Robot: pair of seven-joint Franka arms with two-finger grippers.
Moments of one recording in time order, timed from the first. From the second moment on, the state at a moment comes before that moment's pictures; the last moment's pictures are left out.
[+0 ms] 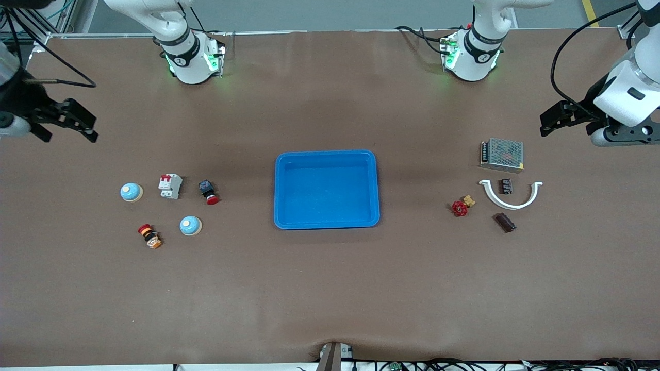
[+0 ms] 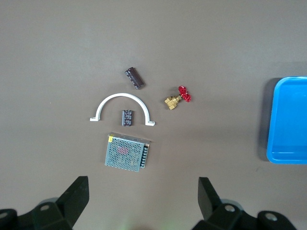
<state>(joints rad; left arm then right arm) -0.08 -0.05 -0.03 -1.67 0.02 1.57 -0.12 0.04 -0.14 -0.02 -1.72 -0.02 1.73 0.05</state>
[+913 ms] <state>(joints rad) -0.08 -0.05 -0.03 -1.67 0.02 1.57 -0.12 0.00 -0.12 -0.01 -1.59 -0.02 1.73 0.05</state>
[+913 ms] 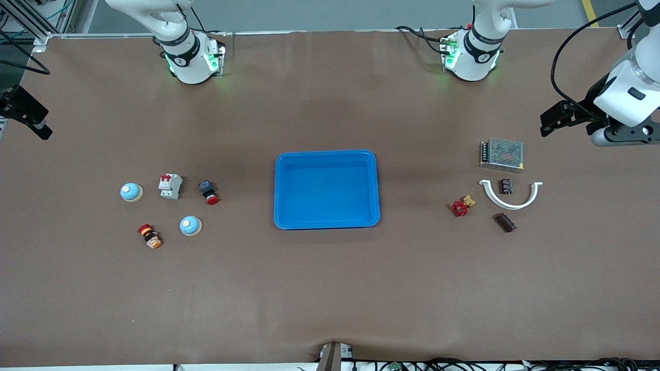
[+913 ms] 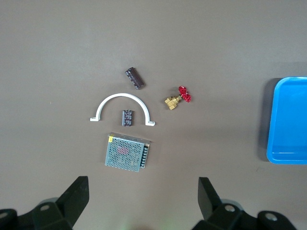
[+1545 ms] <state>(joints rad) -0.07 -0.04 -0.02 -1.67 0.02 1.57 -0.12 0.05 -0.10 0.00 -1.59 -0.02 1.73 0.06</state>
